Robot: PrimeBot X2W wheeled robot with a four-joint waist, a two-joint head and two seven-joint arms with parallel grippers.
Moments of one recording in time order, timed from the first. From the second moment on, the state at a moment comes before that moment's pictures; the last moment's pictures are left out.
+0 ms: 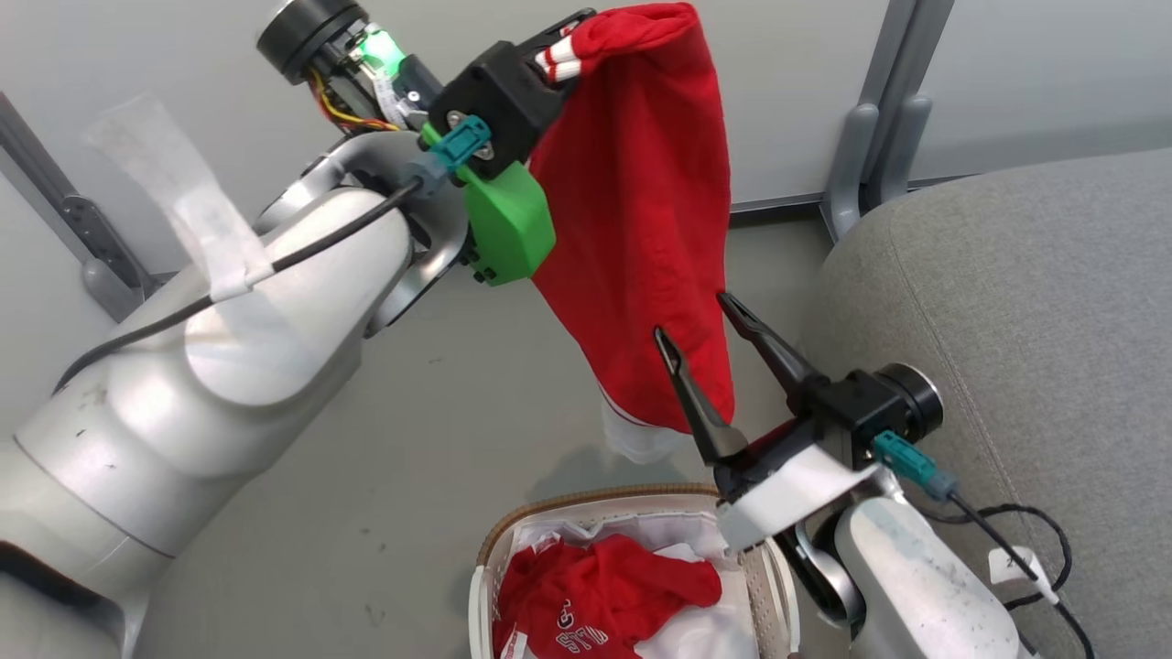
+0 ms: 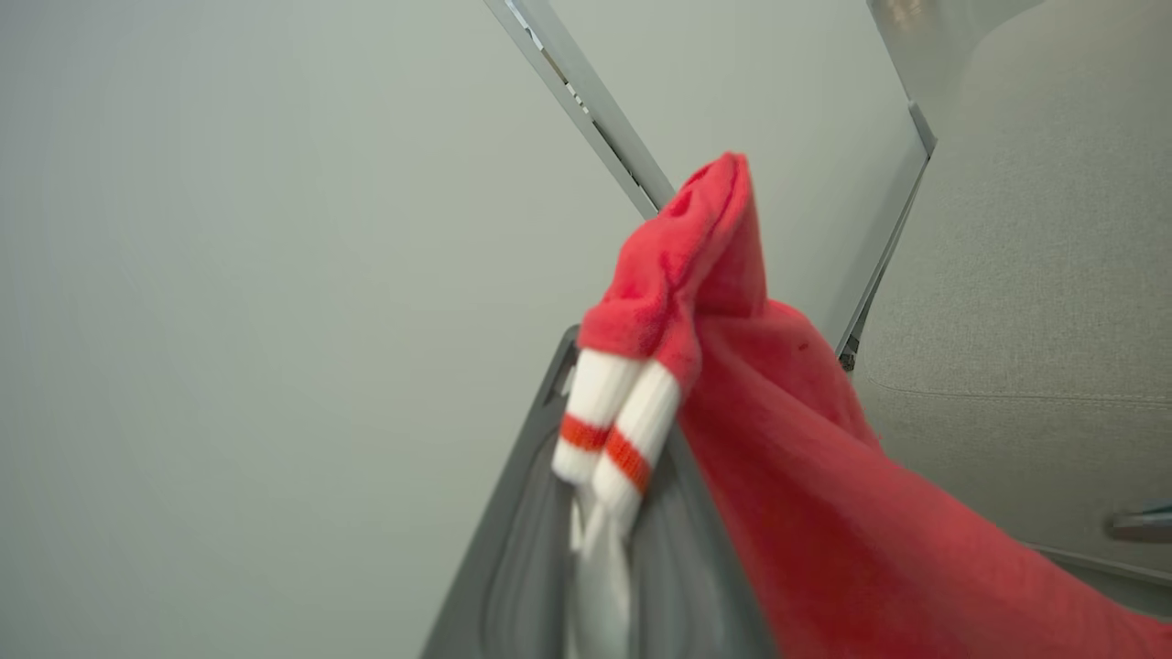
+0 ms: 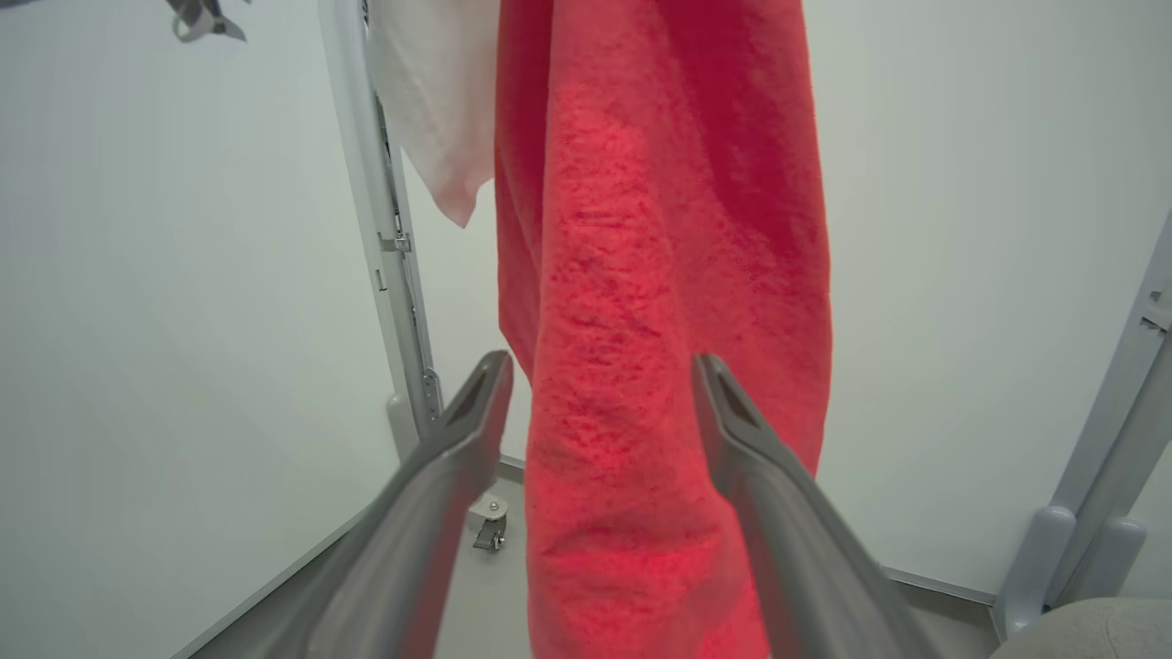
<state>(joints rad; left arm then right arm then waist) -1.17 0.36 -1.06 0.37 -0.48 -0.07 -0.05 -0.33 -0.04 0.41 0.17 0.20 0.13 -0.26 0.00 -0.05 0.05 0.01</state>
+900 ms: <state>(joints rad) -1.10 0.33 -1.08 0.29 -0.57 -0.03 -0.02 -0.50 -0.05 0.26 0.36 0.20 0.13 -0.26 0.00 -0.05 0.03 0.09</state>
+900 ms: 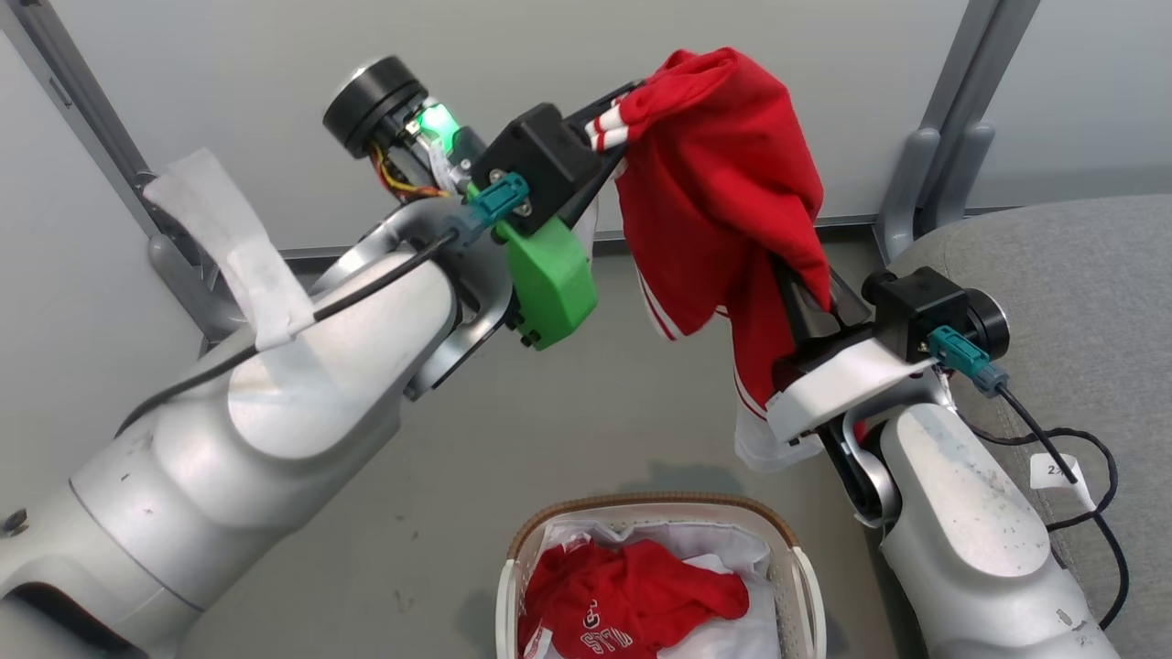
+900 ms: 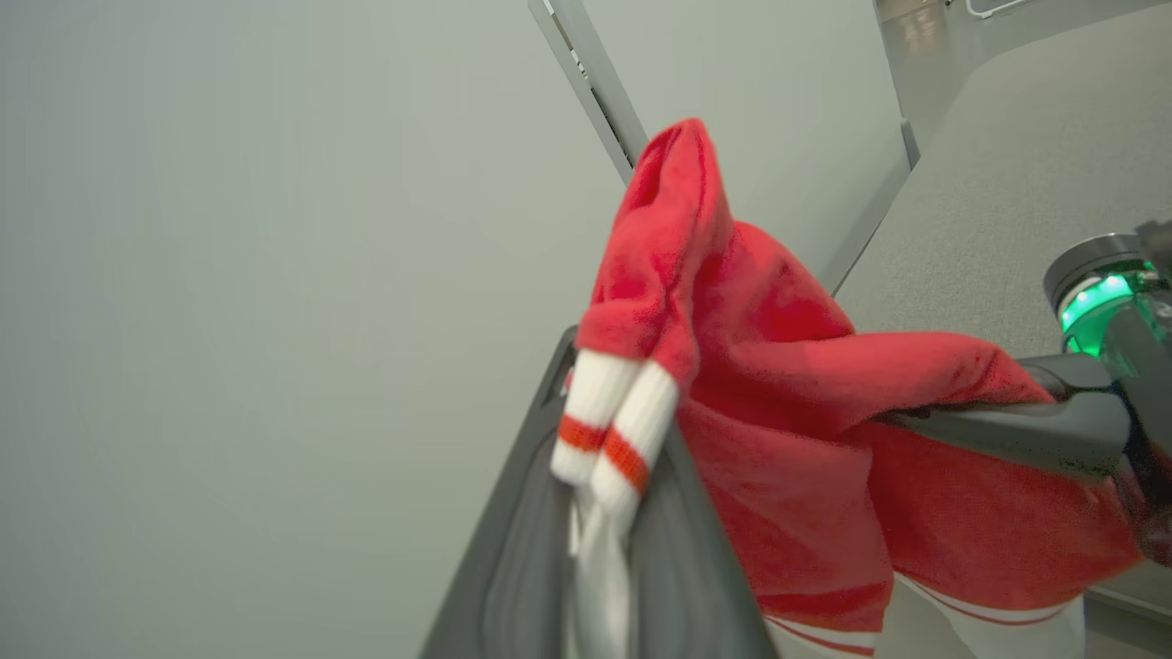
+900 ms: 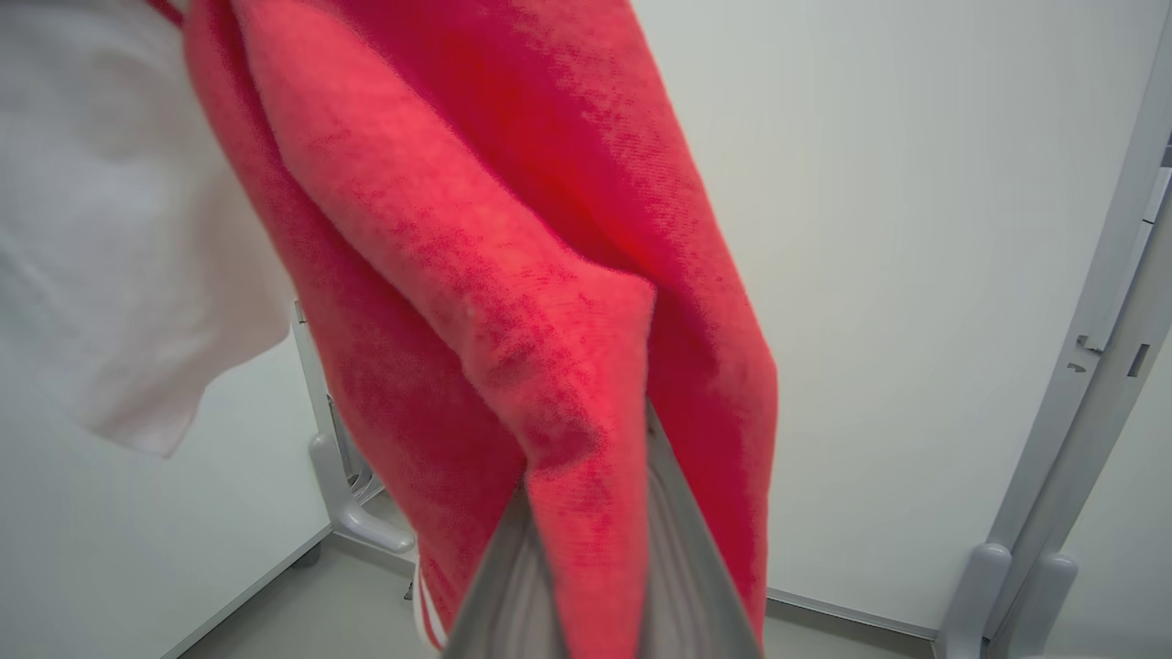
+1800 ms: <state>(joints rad) -0.50 0.27 -0.72 0.39 -0.68 -0.02 -0.26 -0.51 -0.05 0.16 0.35 0.15 0.13 -0.26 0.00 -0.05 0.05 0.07</state>
